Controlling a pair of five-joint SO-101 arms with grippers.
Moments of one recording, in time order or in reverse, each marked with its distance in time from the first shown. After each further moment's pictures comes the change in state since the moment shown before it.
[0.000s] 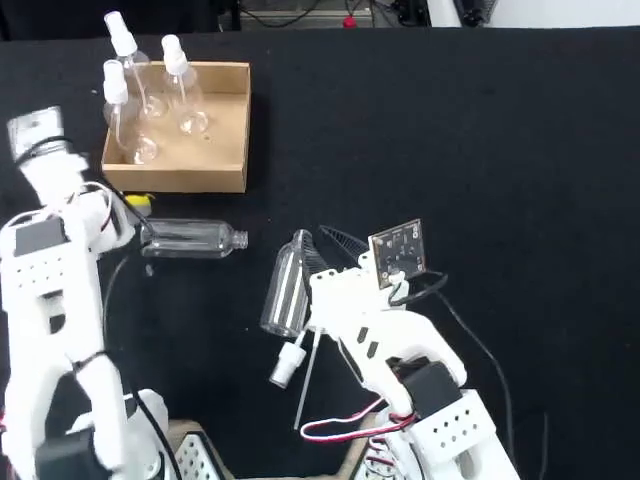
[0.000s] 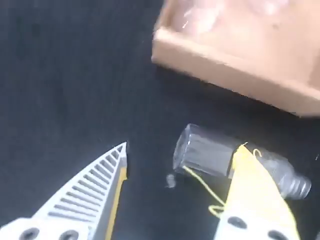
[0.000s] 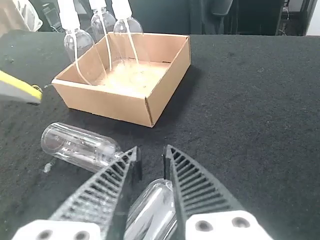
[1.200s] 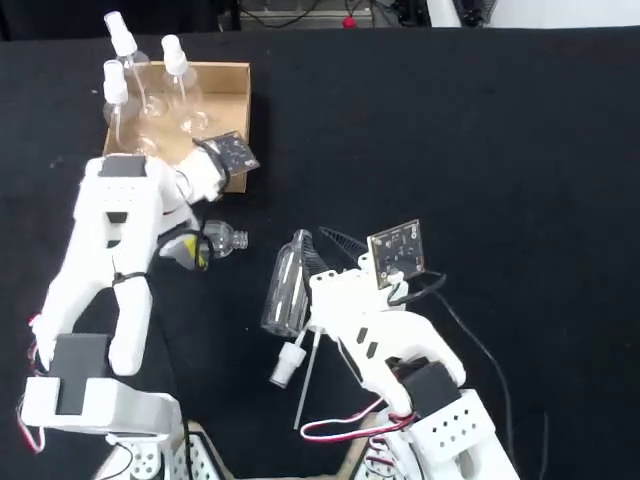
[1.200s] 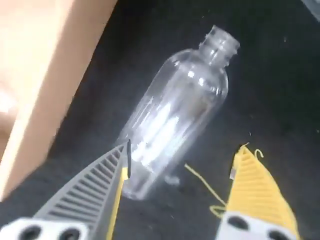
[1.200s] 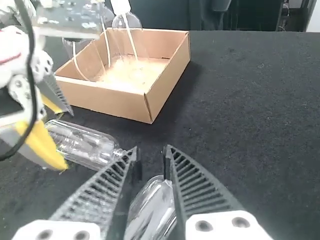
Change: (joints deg) left arm 17.7 28.0 -19.7 10.7 -57.7; right arm 0.0 0.0 0.6 0.0 0.0
